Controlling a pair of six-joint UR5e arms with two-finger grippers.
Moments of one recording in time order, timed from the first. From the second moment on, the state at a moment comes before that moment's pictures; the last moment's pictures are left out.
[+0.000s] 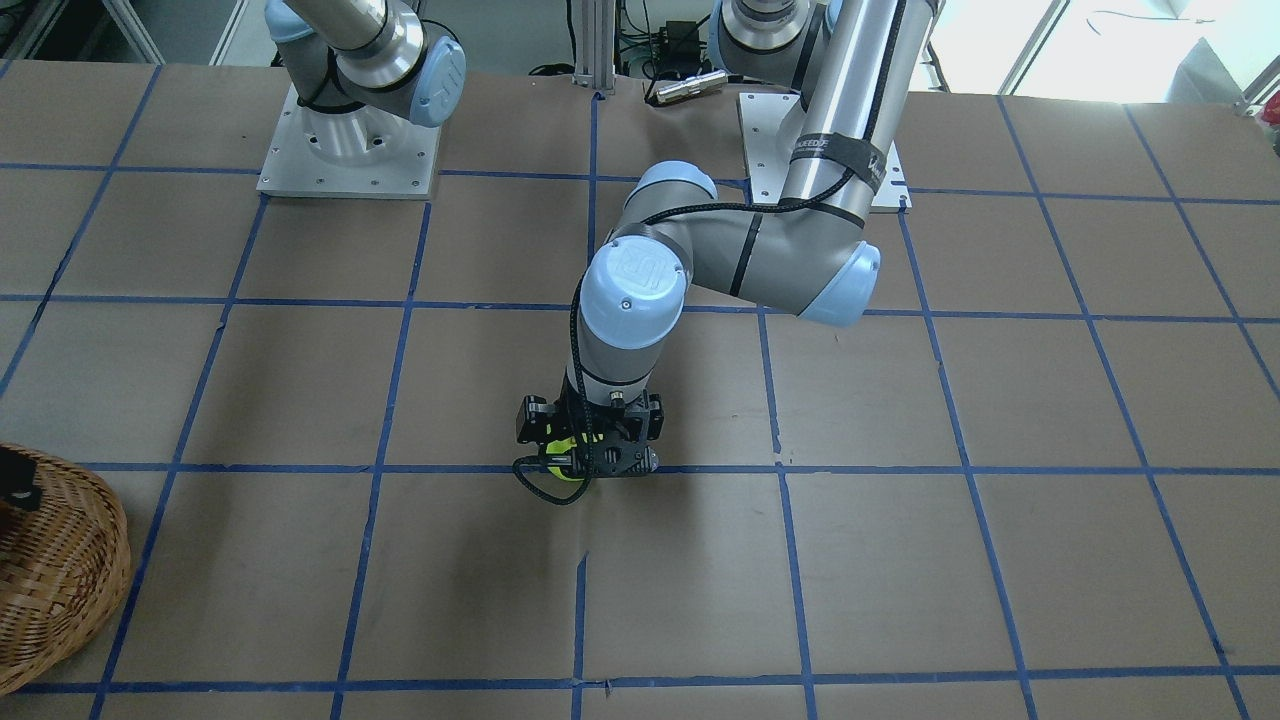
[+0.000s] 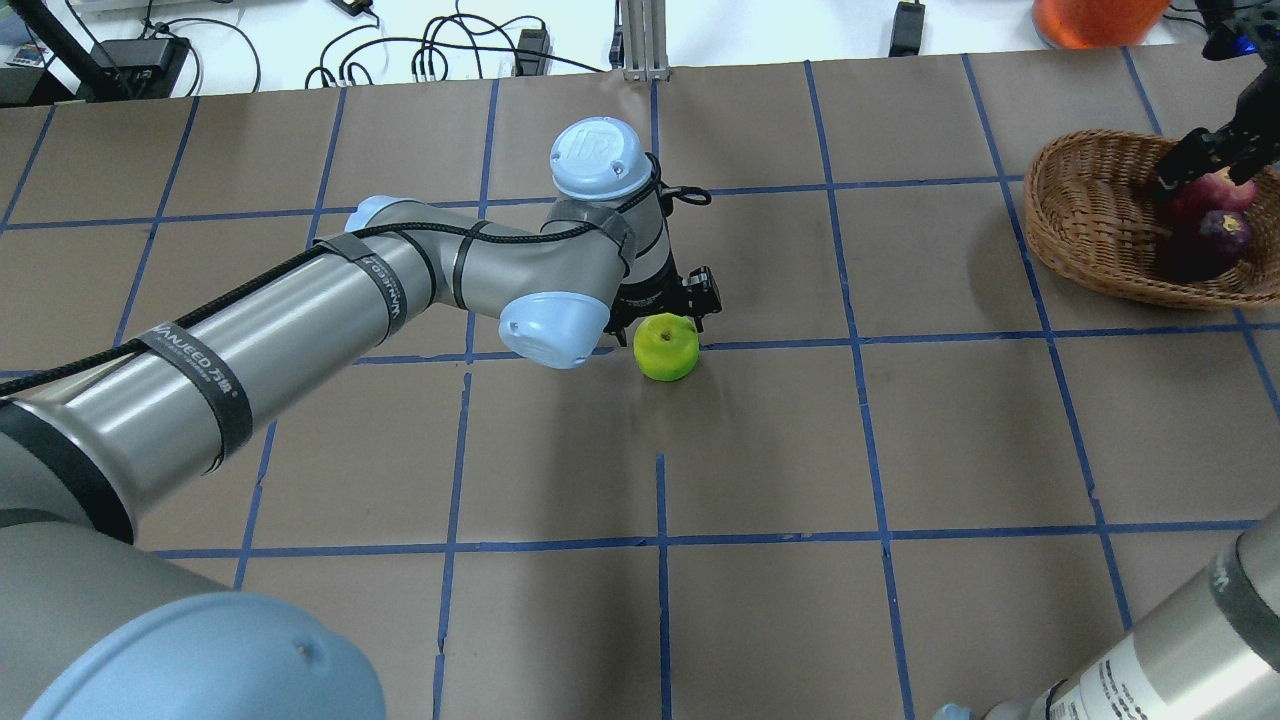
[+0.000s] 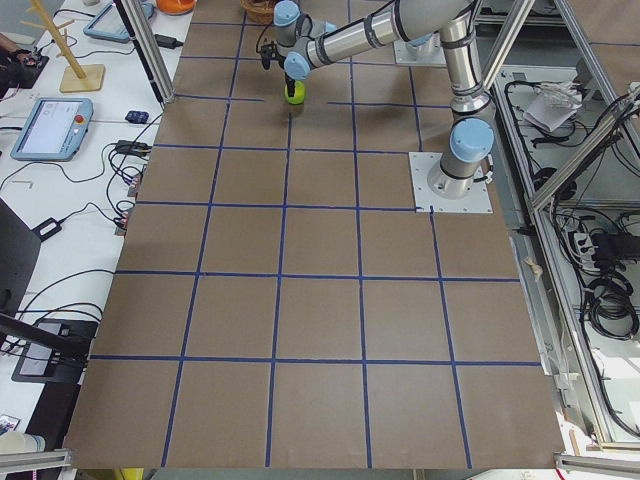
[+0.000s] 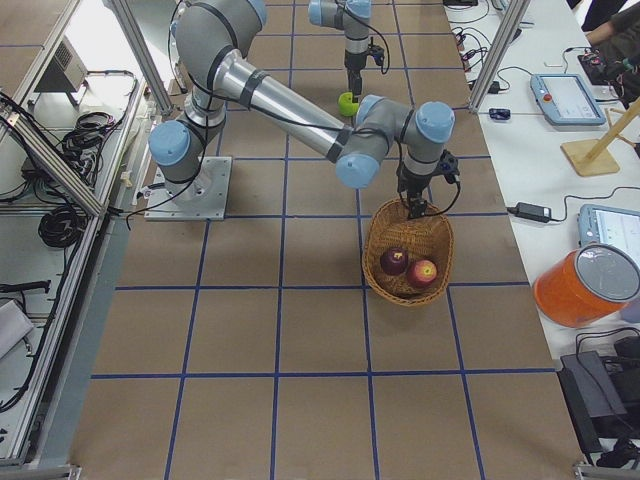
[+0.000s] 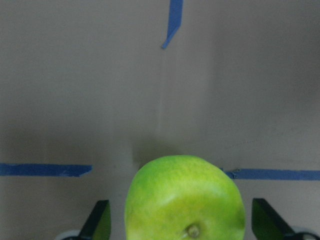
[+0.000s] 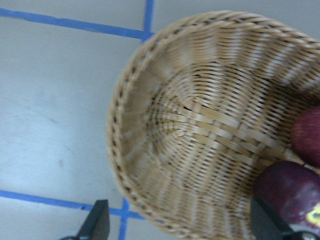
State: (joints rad) left arm -1.91 -2.06 -1.64 -0.93 1.44 -0.45; right arm 1.16 -1.13 1.40 -1.84 -1.55 -0.57
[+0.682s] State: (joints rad) left arm -1.76 -1.65 -1.63 -1.44 1.49 -0.28; right arm 1.61 -1.18 1.45 -1.79 -1.42 0.09
